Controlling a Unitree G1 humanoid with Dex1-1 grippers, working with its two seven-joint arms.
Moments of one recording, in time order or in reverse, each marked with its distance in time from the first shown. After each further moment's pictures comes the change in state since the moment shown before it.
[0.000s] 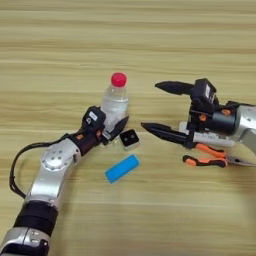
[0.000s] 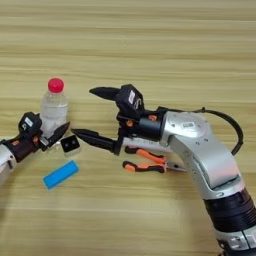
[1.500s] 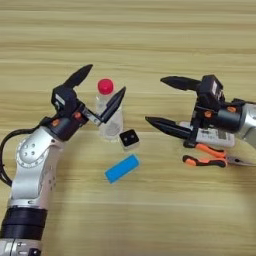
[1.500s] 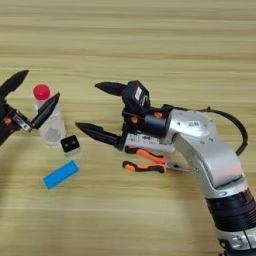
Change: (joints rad) left arm 0.051 0.010 0.115 -0.362 -0.313 -0.073 -0.114; right arm 0.005 0.002 -0.037 0.013 0.004 -0.024 -0.001
